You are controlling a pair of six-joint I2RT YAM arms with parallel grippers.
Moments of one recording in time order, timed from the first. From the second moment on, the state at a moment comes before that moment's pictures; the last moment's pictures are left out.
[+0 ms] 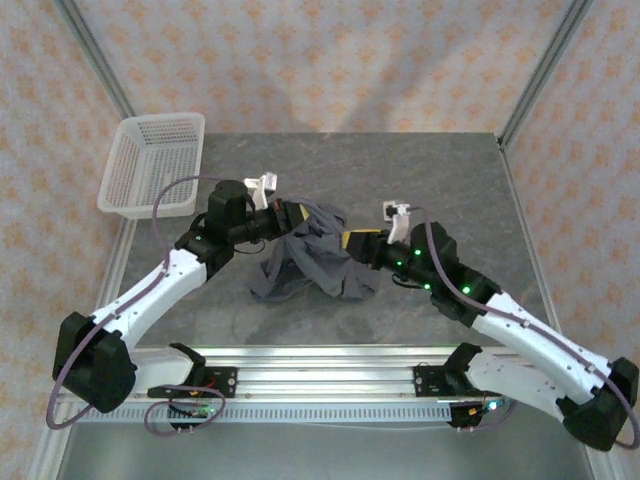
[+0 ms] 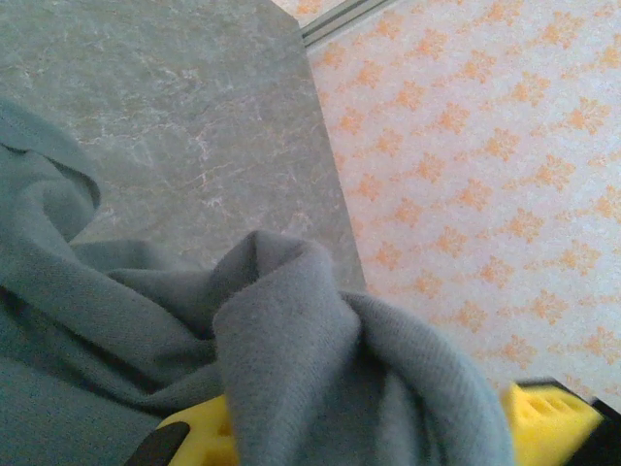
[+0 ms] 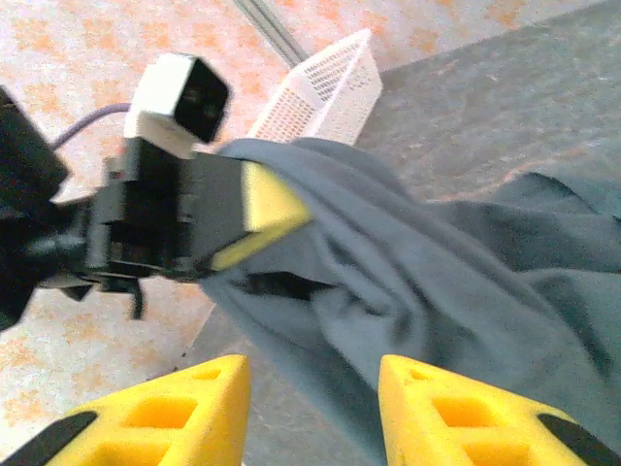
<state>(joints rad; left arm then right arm) -0.41 1.23 0.90 -0.05 0.52 -0.89 0.82 0.93 0.80 -0.15 -0.07 0.72</state>
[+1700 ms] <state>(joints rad) -0.50 0.92 0.92 -0.35 0.13 -0.33 0.65 0.97 0.93 -0.26 -0.35 0.83</state>
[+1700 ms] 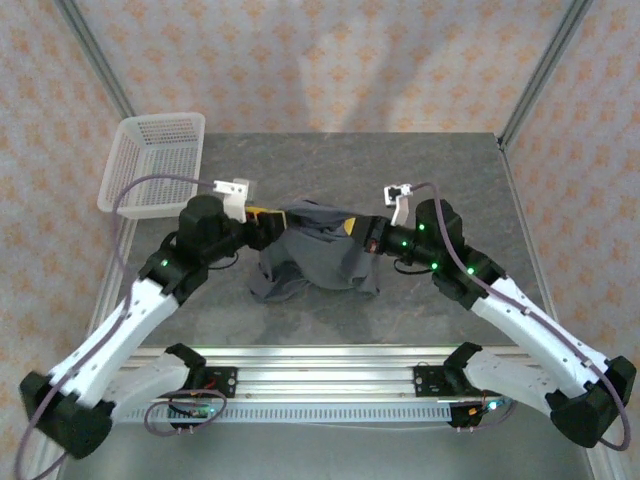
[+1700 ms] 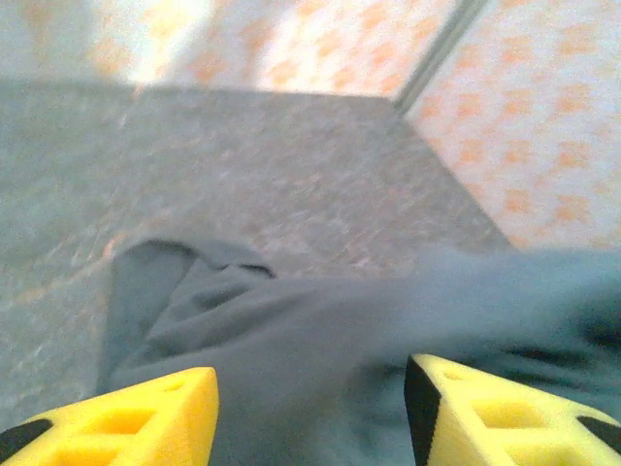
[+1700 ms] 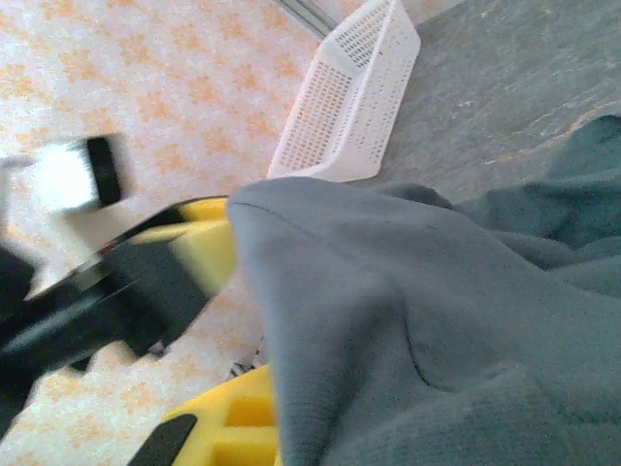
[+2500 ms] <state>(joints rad) -0.71 1.39 1.14 -0.40 0.03 -0.08 0.62 1.03 0.97 -0.34 -0.57 0.72</state>
